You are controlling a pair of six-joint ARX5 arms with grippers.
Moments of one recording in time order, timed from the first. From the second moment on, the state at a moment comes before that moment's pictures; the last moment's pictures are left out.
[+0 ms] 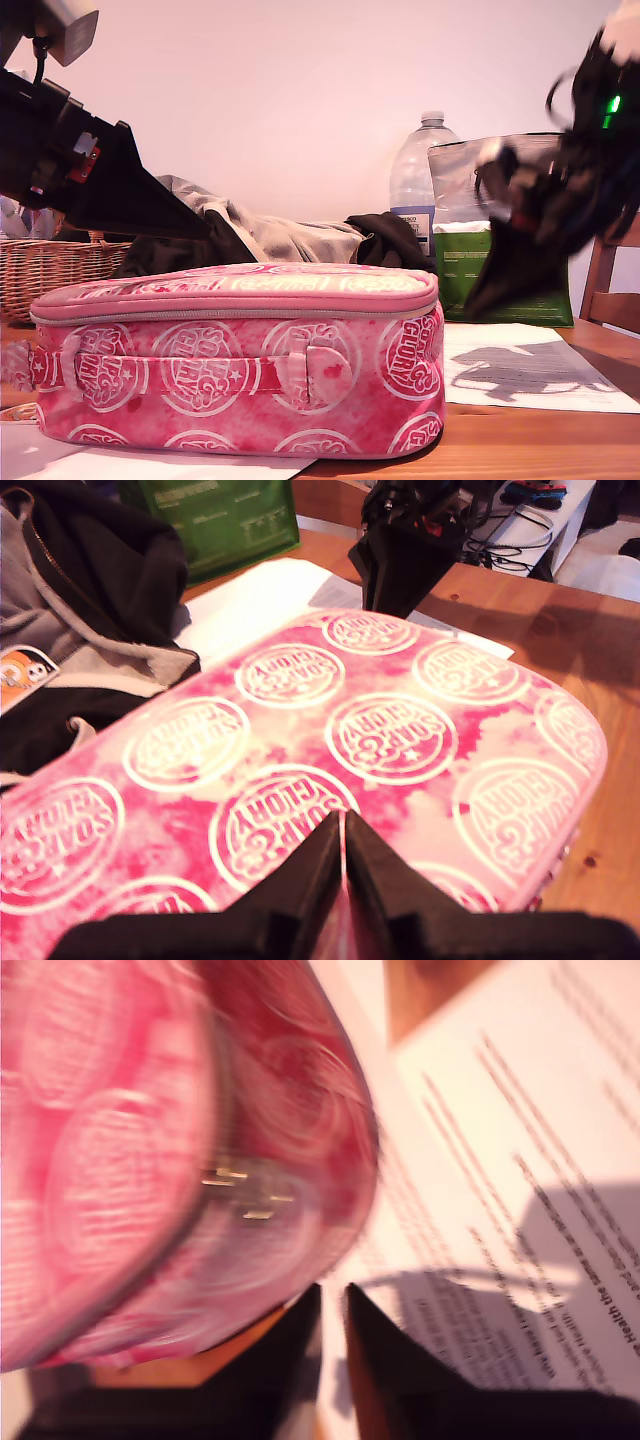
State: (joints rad) left arm -0.50 1.16 0.41 0.28 0.46 0.21; right arm 0.09 1.93 1.32 -0.87 -0.82 -0.68
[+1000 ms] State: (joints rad) left arm -0.50 1.16 0.41 0.28 0.44 0.21; right arm 0.07 1.42 0.69 -0.06 -0.88 -0.71
